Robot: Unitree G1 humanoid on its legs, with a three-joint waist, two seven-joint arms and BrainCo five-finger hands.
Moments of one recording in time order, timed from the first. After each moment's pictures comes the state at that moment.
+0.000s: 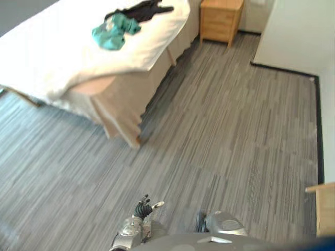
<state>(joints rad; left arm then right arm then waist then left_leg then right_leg) 0.11 0.11 -0.12 0.91 -0.24 -0.19 0.05 0.20 -0.14 -0.09 1.07 0.24 0.00 -0.17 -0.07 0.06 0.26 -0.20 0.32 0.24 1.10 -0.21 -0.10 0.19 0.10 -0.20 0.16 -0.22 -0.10</state>
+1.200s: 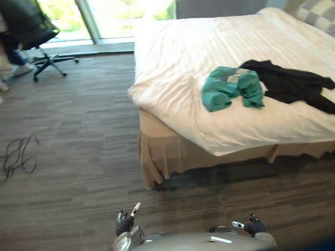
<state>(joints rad) 0.18 -0.01 0.20 0.99 -0.44 -0.32 0.10 0.13 -0.15 0.06 1.06 0.07 -0.08 -0.16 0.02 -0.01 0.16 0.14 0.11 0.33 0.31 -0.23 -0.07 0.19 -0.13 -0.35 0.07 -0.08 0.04</state>
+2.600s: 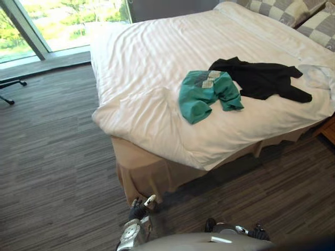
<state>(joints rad) 0.07 0.01 0.04 1.06 -0.60 -0.30 0.15 0.16 -0.13 -0.05 1.10 0.04 -0.08 -0.16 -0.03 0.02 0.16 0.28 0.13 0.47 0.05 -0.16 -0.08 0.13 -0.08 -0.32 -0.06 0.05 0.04</state>
